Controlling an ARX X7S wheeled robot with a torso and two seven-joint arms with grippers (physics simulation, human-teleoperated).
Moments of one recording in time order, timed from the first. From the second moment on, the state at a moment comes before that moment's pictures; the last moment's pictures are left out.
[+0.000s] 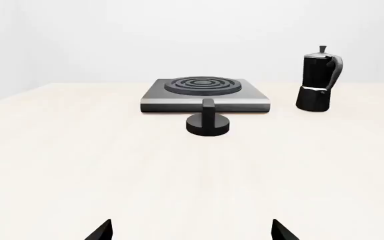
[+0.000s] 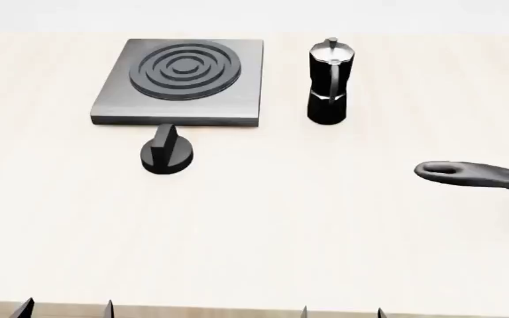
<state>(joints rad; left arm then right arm) 0.00 0.00 0.00 0.00 0.00 0.00 0.00 0.00 0.00 0.00 0.00 0.00 0.00 0.00</state>
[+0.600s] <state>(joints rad) -0.01 -0.06 0.09 -0.14 -0.04 0.16 -0.06 0.00 0.05 -0.05 0.01 0.10 -0.02 0.06</state>
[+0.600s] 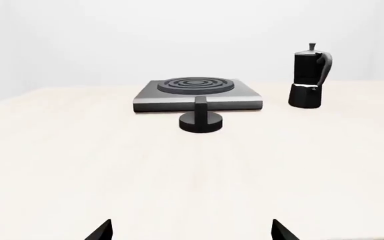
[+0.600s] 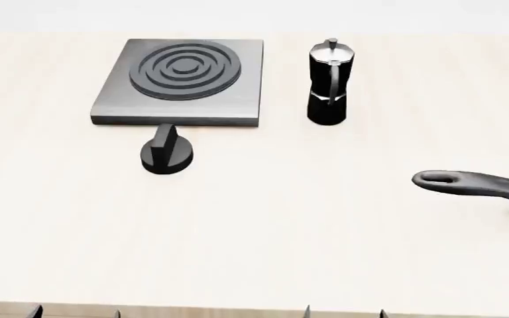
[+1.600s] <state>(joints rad) 0.00 -0.09 0.13 -0.12 -0.06 0.22 -0.08 0.04 0.08 -0.13 0.23 0.11 -0.22 0.09</state>
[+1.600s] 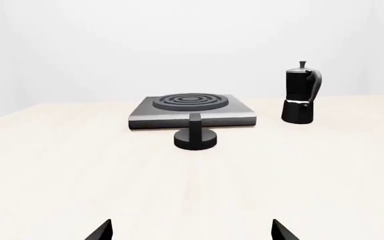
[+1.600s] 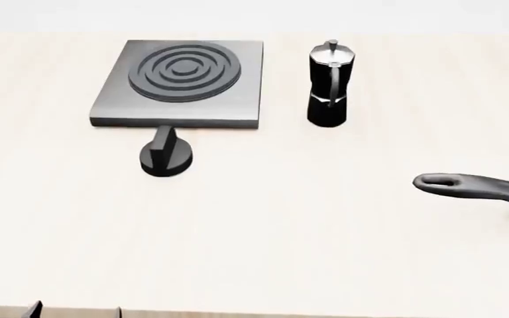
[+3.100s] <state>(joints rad) 0.01 -0.16 0.21 -0.07 -0.11 0.23 -0.16 0.03 0.14 -0.23 0.15 0.19 -0.25 0.16</state>
